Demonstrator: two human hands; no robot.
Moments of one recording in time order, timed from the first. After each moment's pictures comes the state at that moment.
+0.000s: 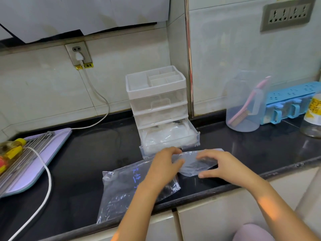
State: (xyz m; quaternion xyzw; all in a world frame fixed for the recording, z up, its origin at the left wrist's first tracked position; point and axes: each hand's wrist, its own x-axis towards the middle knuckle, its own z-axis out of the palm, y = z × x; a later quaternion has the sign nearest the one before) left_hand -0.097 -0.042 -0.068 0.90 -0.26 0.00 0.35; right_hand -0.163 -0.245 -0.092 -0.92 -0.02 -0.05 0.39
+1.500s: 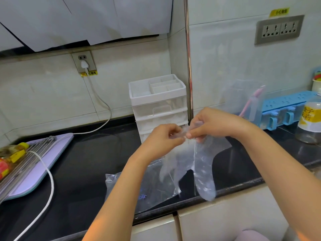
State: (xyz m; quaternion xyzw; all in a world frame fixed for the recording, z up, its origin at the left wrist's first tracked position) left_hand -0.091 -0.035 0.021 0.86 -0.34 -0.02 0.38; right_hand -0.158 -0.208 0.064 -0.95 -0.04 -0.02 0.32
